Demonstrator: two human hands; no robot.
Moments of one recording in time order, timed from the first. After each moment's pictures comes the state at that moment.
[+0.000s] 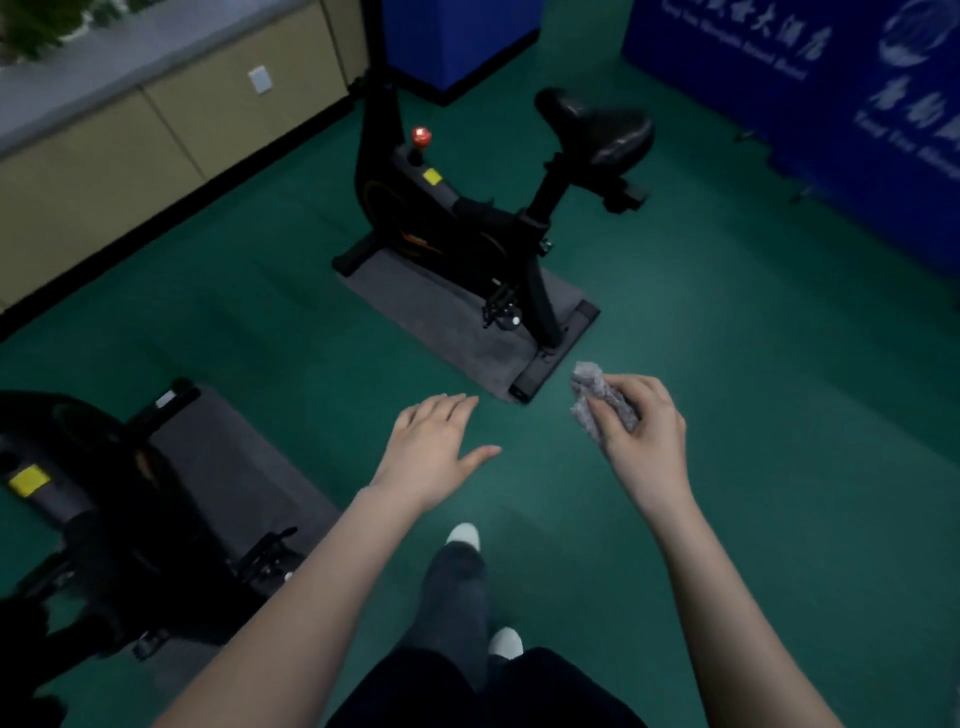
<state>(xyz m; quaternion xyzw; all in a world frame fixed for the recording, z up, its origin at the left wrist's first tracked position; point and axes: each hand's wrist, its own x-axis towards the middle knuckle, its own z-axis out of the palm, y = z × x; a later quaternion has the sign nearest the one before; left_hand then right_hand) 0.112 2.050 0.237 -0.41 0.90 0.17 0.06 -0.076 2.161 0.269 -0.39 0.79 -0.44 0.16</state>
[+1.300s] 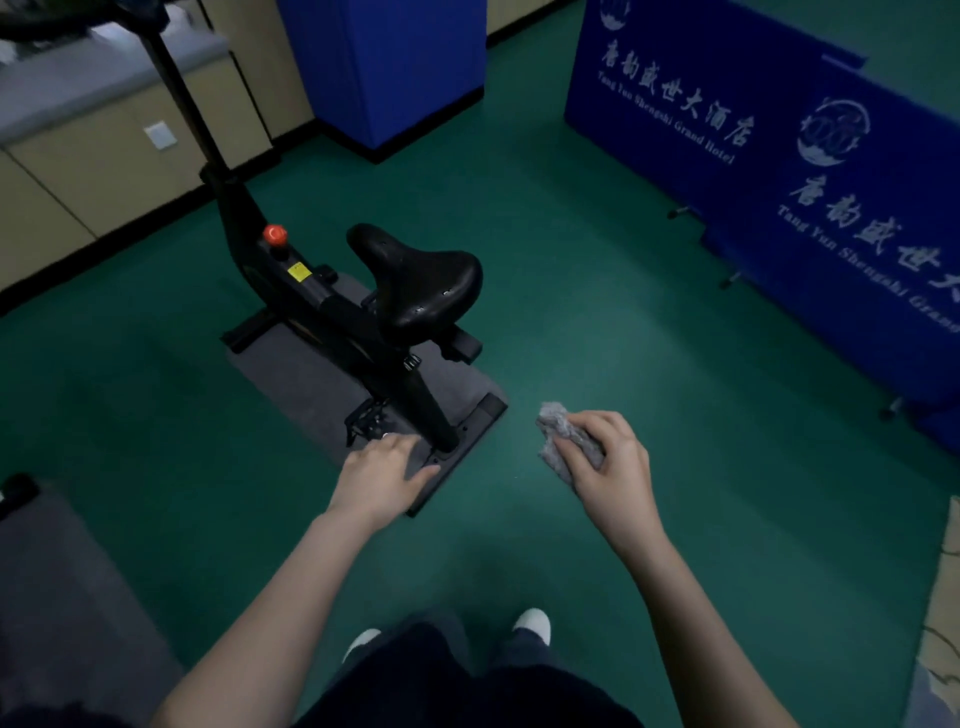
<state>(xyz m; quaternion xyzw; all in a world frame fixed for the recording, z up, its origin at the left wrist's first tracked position) -0.285 1.902 0.221 -0.49 0.84 0.20 0.11 -0.494 2.030 0.272 -0.43 0.77 -0.42 0.21</state>
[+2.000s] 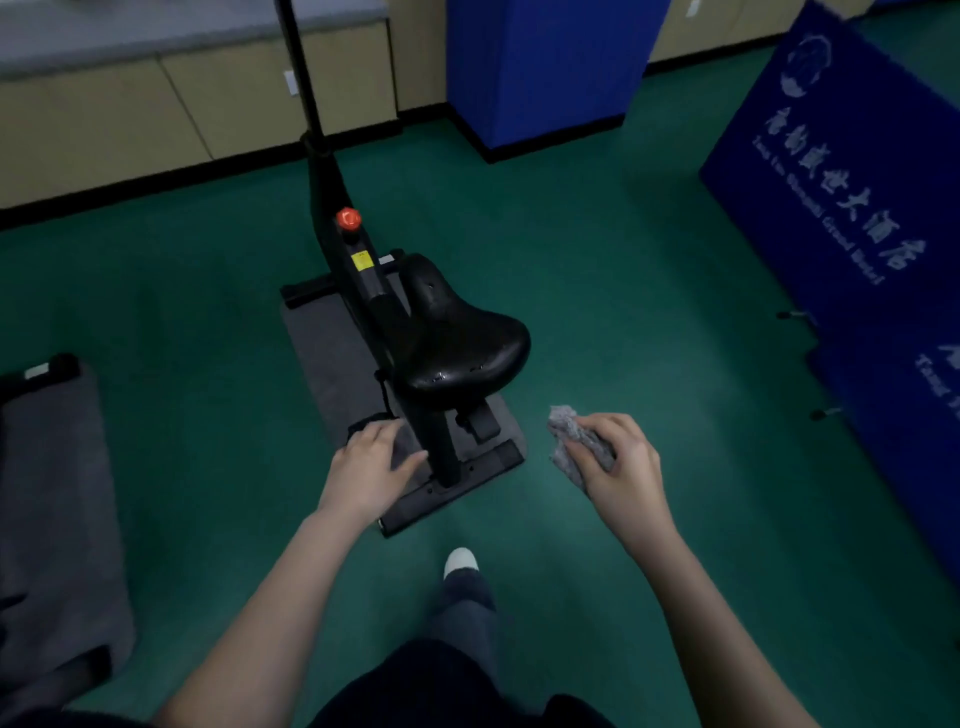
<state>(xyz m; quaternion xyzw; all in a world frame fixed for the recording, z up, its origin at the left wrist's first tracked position) -0.349 1.806 0.189 -0.67 0.69 0.28 -0.05 -0.610 1.851 0.258 -0.58 0.70 -0.31 0.27</state>
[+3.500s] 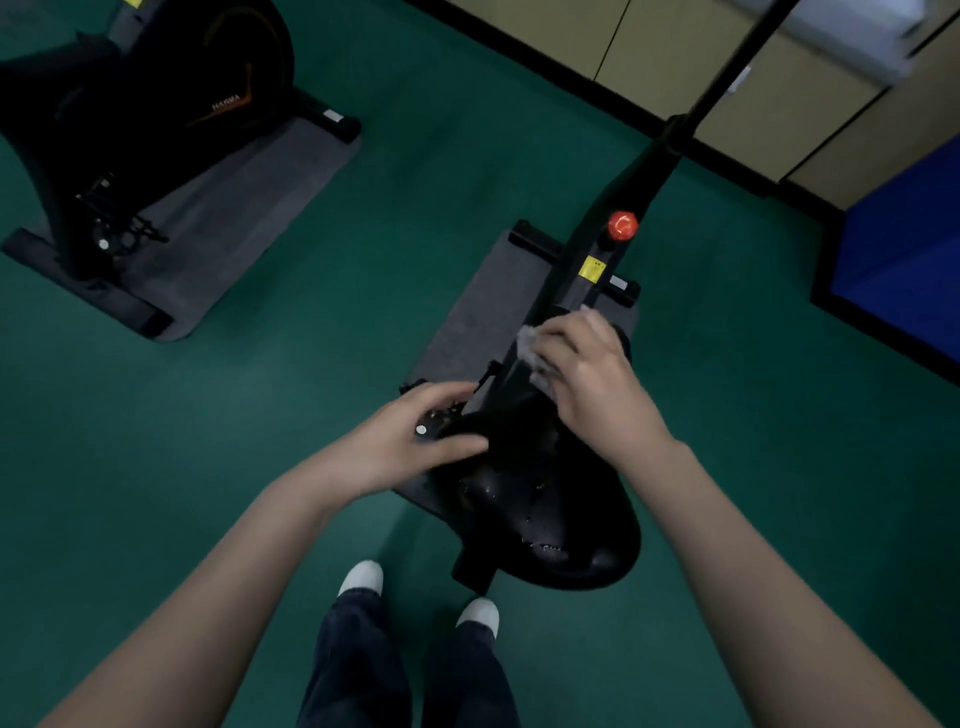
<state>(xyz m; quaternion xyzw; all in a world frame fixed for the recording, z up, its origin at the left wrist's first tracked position) -0.373 1.720 0.165 -0.72 0.35 0.44 -0.41 -0.483 1.524 0.193 -0.99 0.11 -0.07 0.12</state>
